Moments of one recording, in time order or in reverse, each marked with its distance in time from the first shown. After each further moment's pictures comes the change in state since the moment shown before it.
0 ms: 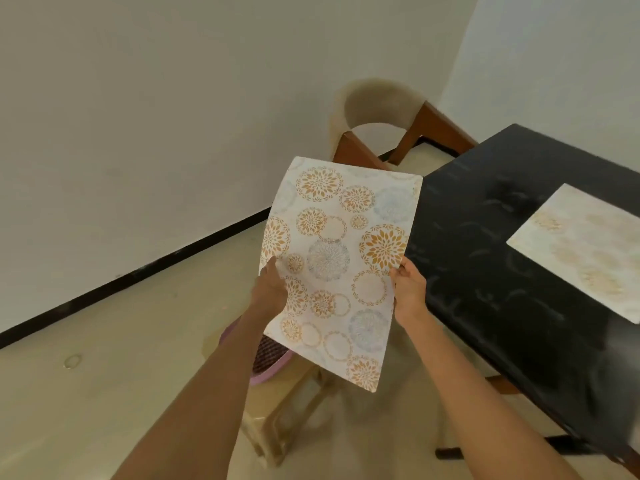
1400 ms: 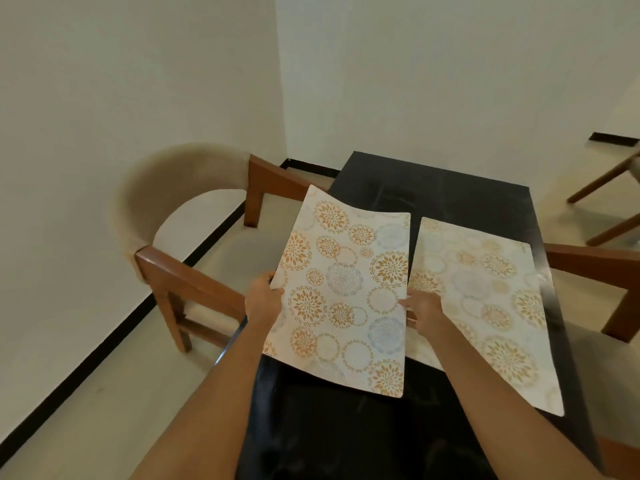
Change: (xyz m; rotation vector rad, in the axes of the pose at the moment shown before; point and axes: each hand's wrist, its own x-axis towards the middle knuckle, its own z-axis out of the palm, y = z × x) left_hand 0.321 0.381 0.258 -0.148 -0.194 0.181; right_hand 0.395 -0.159 -0.260 -0.086 0.534 0.315
